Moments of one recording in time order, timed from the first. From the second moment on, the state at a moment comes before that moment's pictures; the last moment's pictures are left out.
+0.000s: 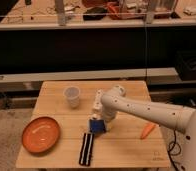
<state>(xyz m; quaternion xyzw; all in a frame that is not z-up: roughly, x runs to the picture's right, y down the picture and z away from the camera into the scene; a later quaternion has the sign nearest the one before) 0.050 0.206 0.860 -0.31 -0.14 -0.20 0.92</state>
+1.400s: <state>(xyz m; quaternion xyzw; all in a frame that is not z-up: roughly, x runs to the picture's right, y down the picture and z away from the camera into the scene) 0.098 0.201 0.851 -0.33 -0.13 -0.18 0.92</state>
